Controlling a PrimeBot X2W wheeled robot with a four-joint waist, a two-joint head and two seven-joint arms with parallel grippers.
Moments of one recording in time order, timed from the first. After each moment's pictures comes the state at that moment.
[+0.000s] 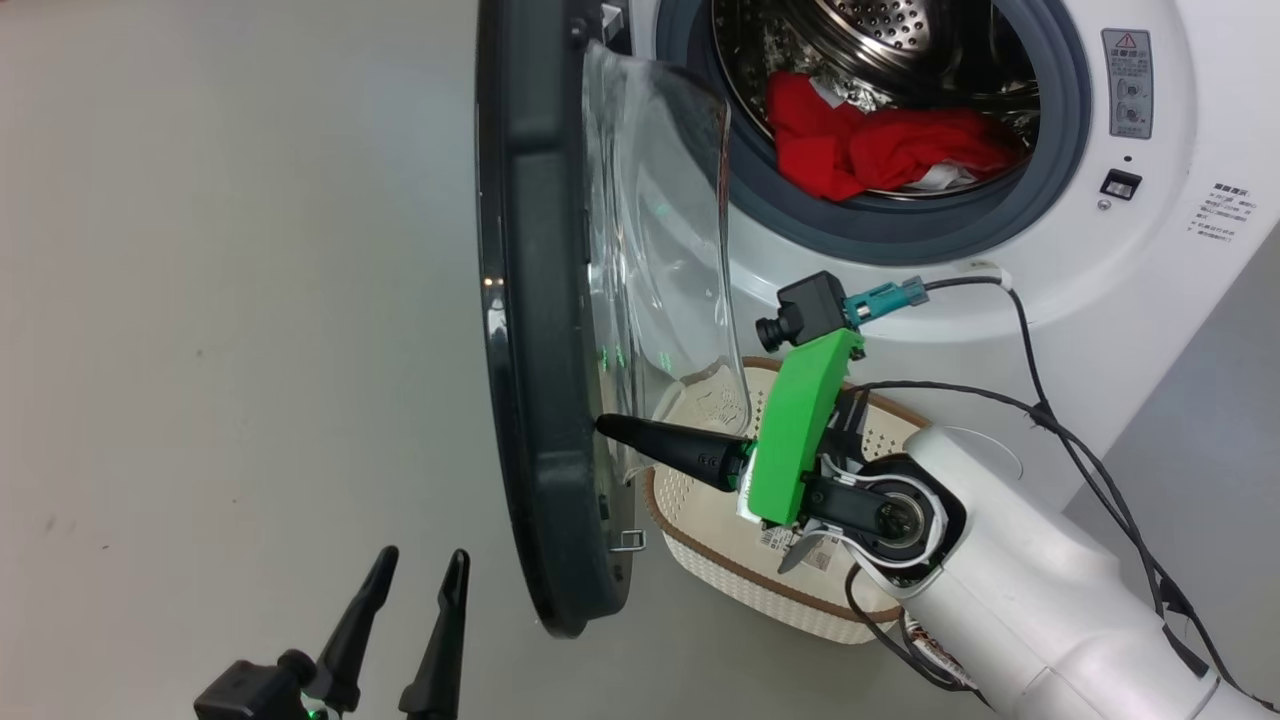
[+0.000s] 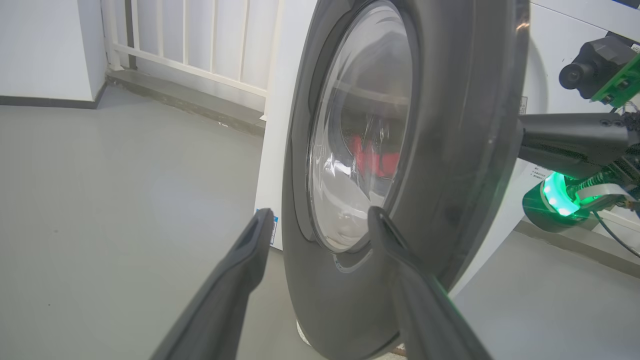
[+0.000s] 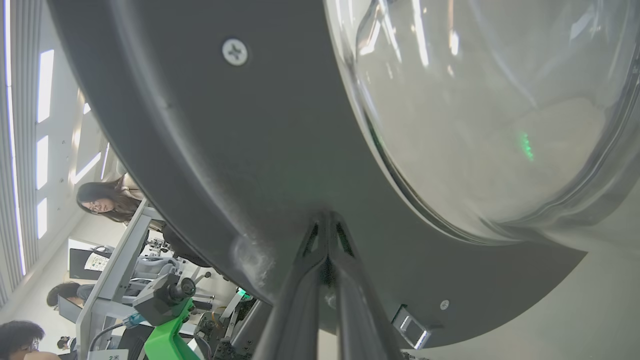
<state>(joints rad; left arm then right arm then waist) -0.02 0.09 -0.15 0.15 -0.43 -0.13 -0.25 -0.70 -0.09 0.68 0.46 1.51 0.12 0.49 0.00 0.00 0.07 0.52</state>
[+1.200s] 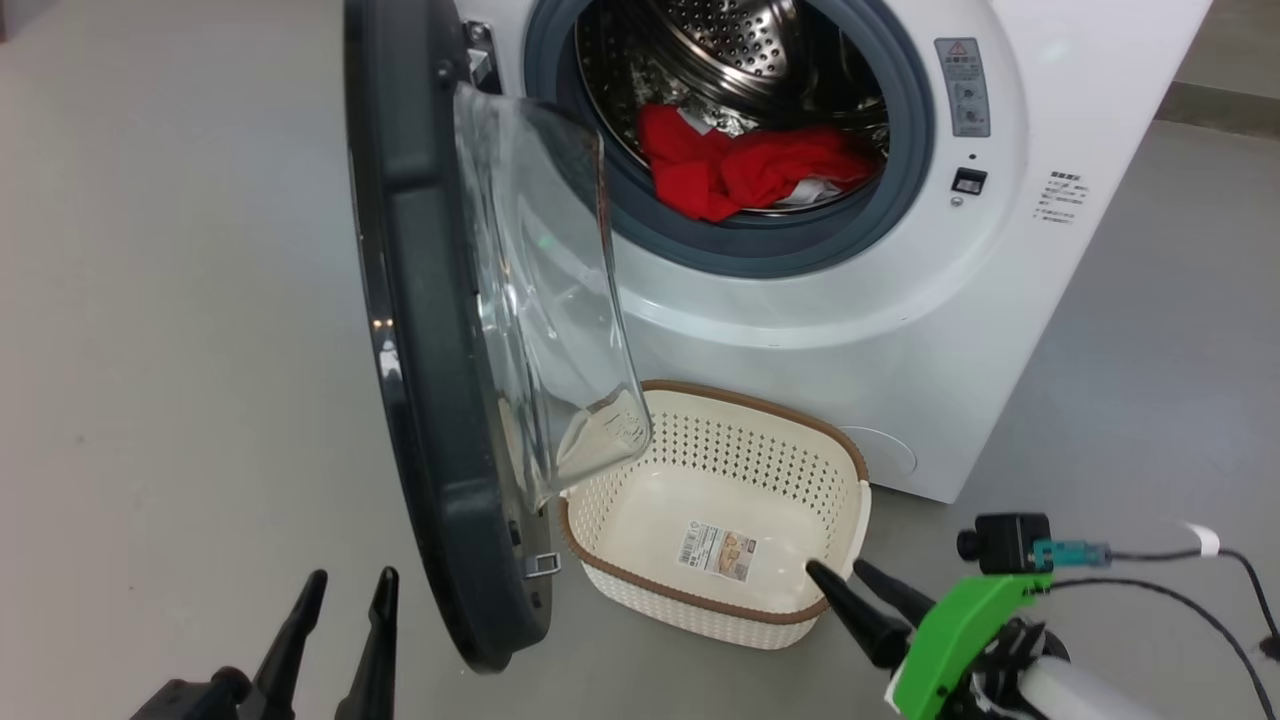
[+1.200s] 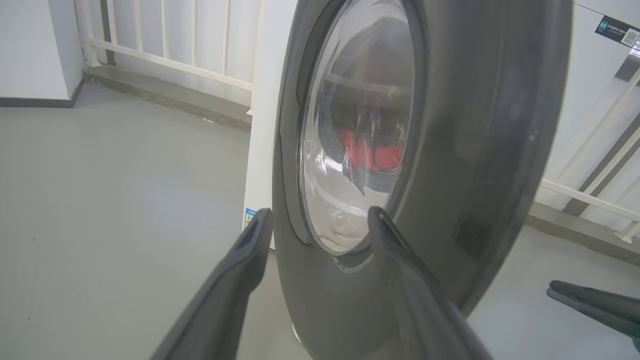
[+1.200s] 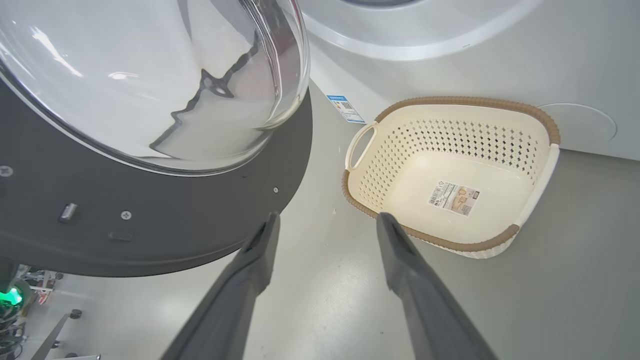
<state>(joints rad) 0.00 0.12 -0.07 0.21 -0.44 -0.13 -0.25 -0.40 -0.29 0.79 0.62 1.30 0.12 -0.07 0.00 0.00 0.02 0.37</state>
